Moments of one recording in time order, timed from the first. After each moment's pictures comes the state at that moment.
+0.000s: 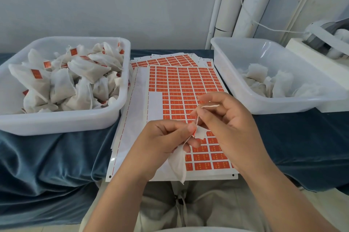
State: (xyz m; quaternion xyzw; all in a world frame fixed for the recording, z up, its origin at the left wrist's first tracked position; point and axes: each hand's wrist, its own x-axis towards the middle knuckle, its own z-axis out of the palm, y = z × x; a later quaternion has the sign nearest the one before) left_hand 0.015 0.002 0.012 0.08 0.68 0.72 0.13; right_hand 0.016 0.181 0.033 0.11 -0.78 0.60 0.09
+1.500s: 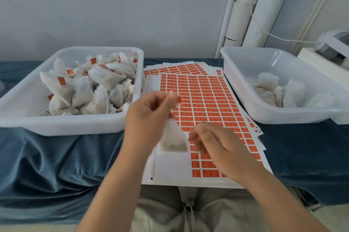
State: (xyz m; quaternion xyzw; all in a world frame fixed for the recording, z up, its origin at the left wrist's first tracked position) left_hand -0.010 -0.015 0.035 0.00 0.75 0.64 -0.16; right_hand 0.006 0.177 0.002 0.20 -0.87 0.46 0.01
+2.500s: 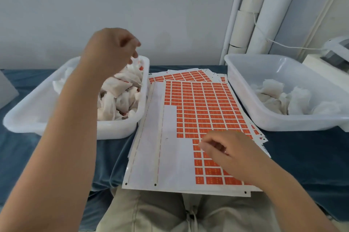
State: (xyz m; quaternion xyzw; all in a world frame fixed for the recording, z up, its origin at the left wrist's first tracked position) left_hand -0.121 -0.122 0.138 0.04 0.91 0.33 -0.27; right_hand -0.010 0.203 0.006 0.23 -0.93 0.28 0.00
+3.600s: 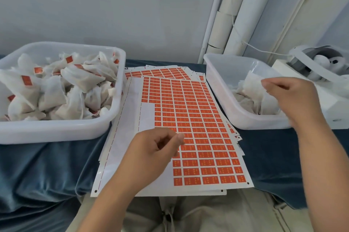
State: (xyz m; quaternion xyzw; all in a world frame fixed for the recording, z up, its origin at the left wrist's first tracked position) left_hand 0.004 0.001 -0.008 0.11 0.82 0.56 -0.02; right_hand -0.079 0.344 0.079 -0.08 -0.88 0.41 0.25
